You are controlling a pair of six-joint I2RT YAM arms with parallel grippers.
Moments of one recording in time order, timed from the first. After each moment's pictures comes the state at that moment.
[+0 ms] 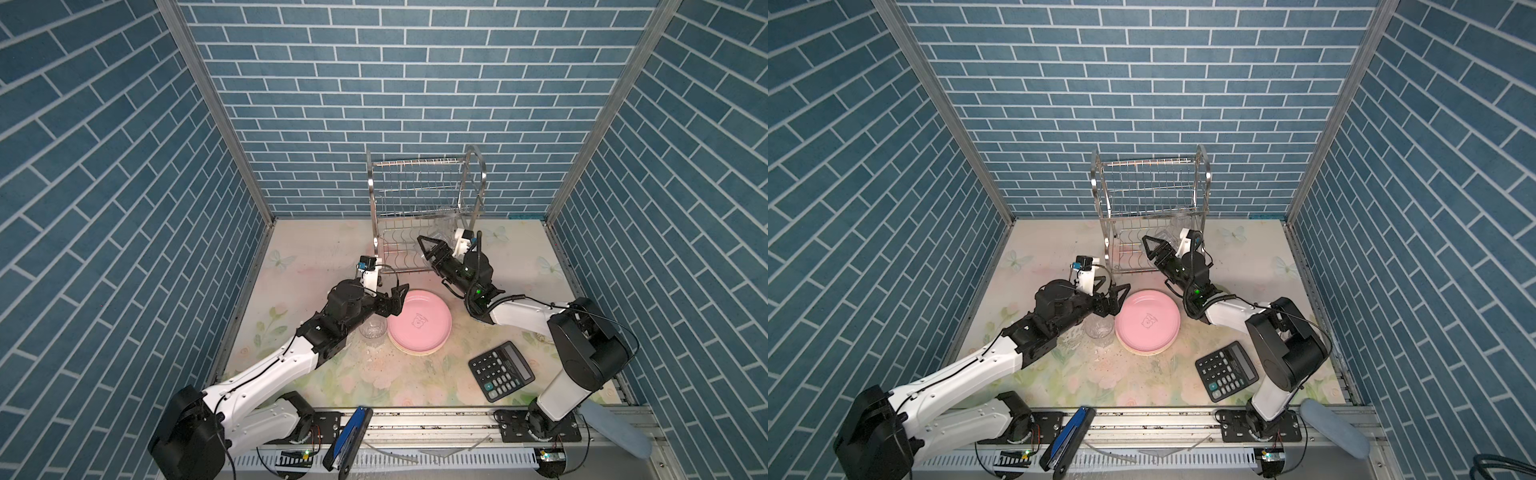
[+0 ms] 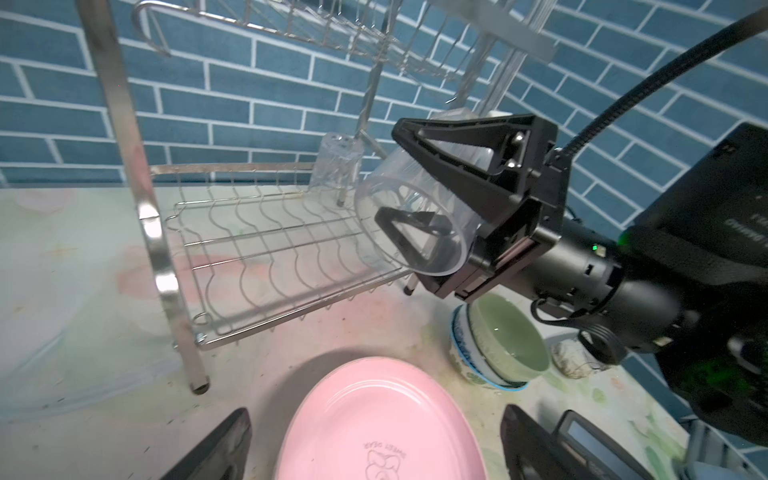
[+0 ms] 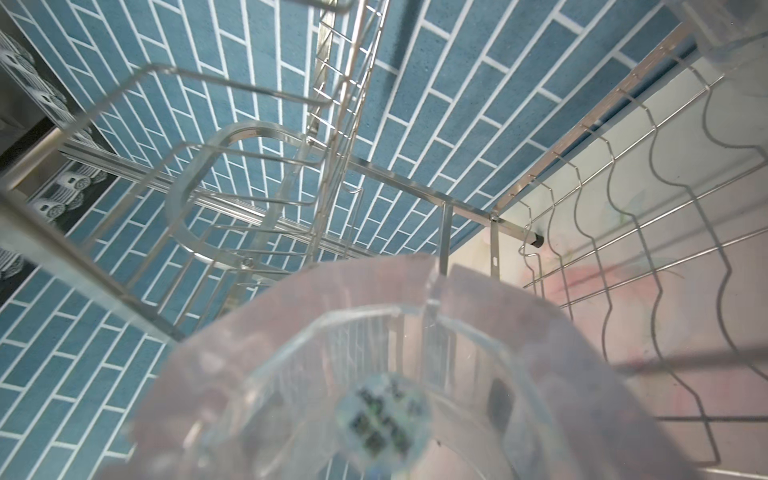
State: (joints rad) left arm -0.69 1.08 0.63 0.20 0.02 -0.39; right arm 0.65 1.65 0.86 0.81 -0.12 1.18
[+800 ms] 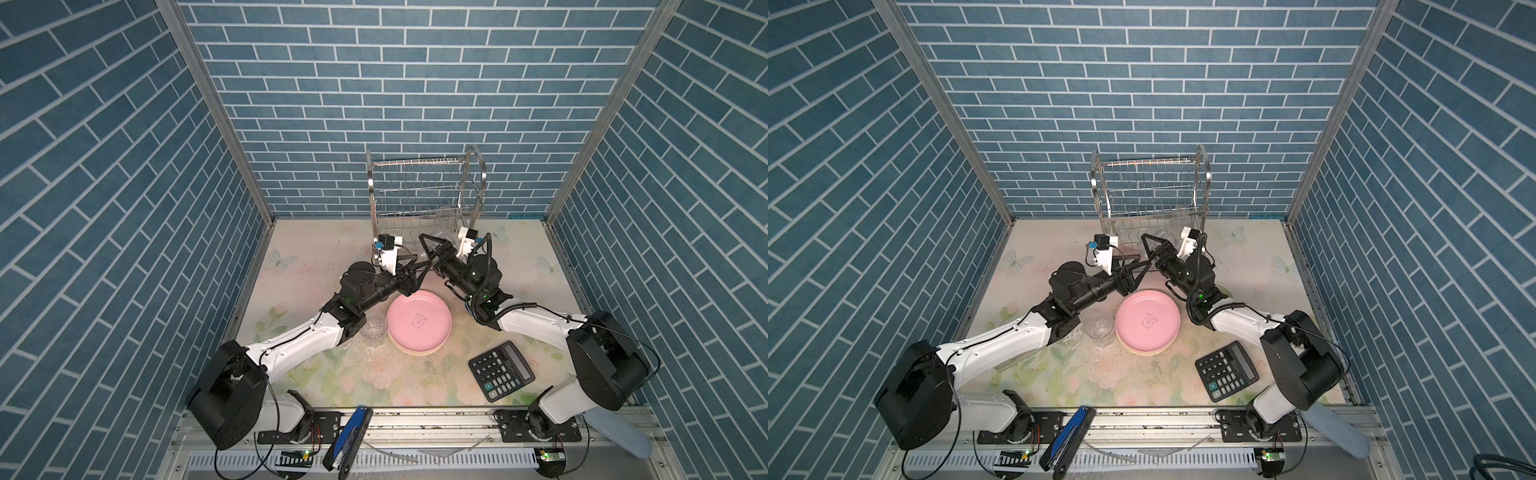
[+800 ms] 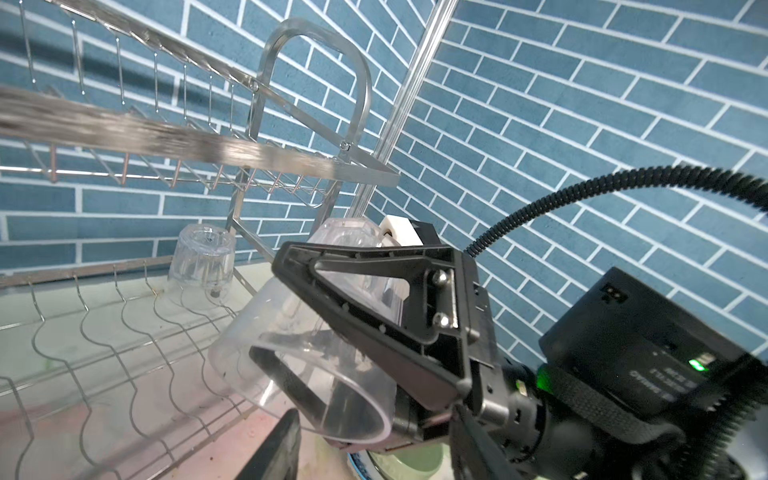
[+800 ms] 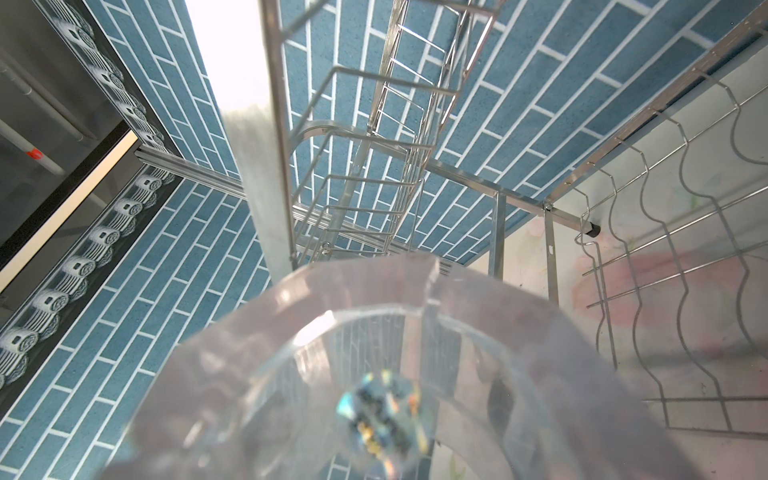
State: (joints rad) left arm -0.69 1.36 0.79 0.59 0.25 -0.47; right arm 0.68 1.55 0.83 0.81 -0.12 1.23
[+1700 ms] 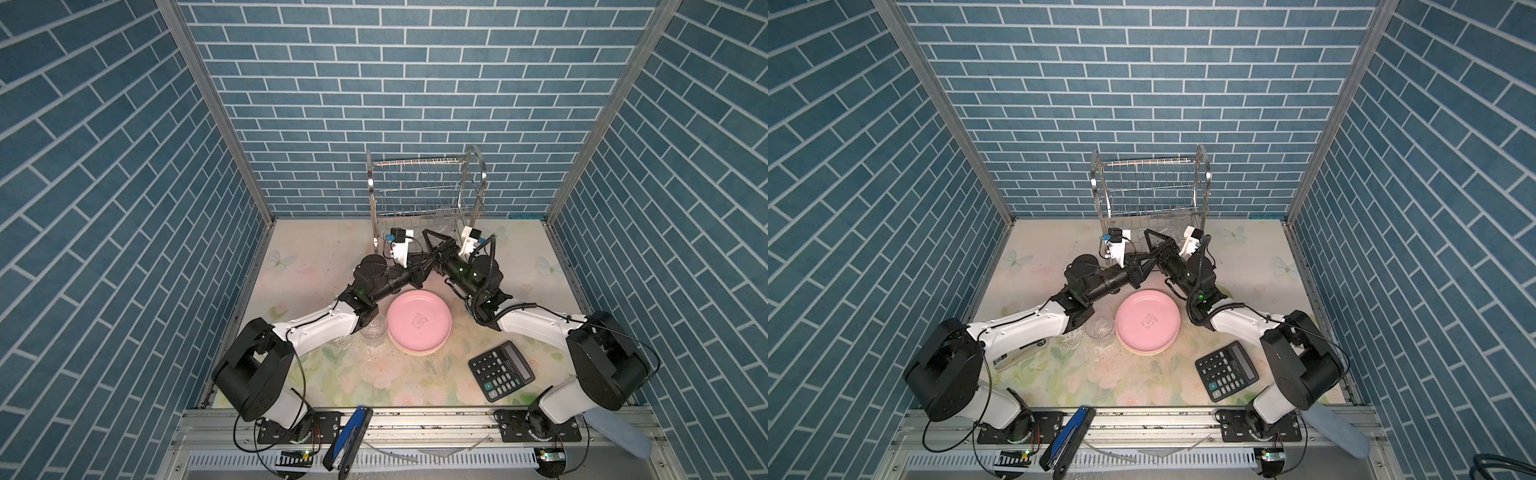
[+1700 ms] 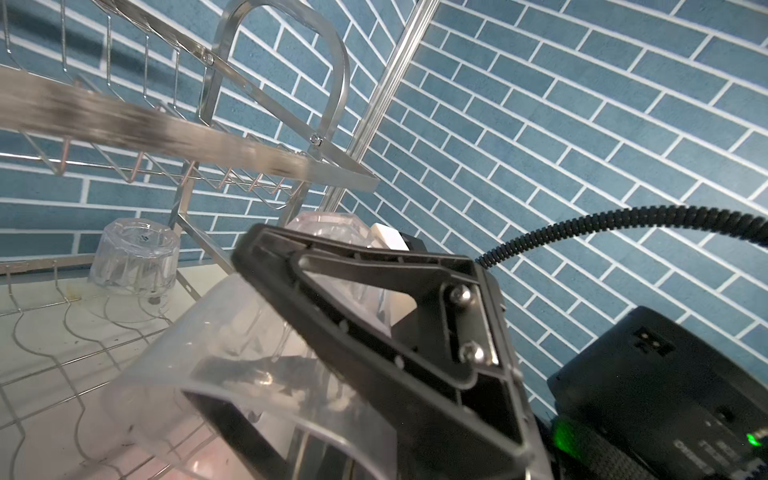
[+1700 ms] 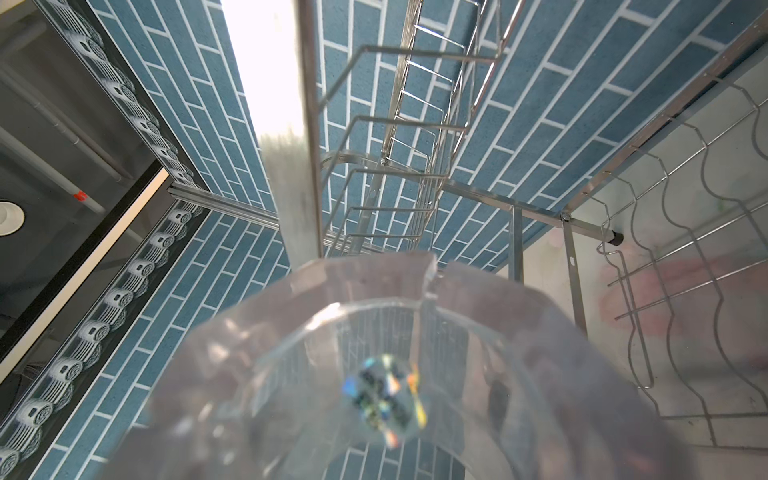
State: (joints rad) left arm -0.69 1.52 0.89 0.71 0.32 -0.57; right arm 0.68 1.55 0.83 0.87 -0.07 1.29
